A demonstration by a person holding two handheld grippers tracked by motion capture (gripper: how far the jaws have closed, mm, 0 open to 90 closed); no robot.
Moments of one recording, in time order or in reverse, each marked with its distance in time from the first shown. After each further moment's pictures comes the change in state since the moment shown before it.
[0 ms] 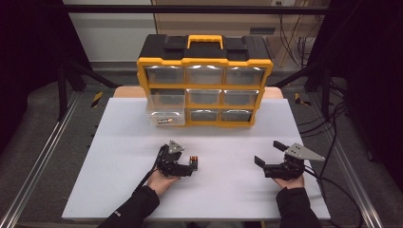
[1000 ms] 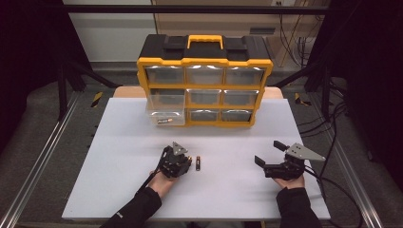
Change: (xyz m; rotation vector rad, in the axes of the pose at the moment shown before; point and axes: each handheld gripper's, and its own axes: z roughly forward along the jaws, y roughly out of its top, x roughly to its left) left arm -0.010 0.001 0.000 0.054 0.052 0.029; right arm 0.000 0.001 -0.001 -0.005 0.004 0.004
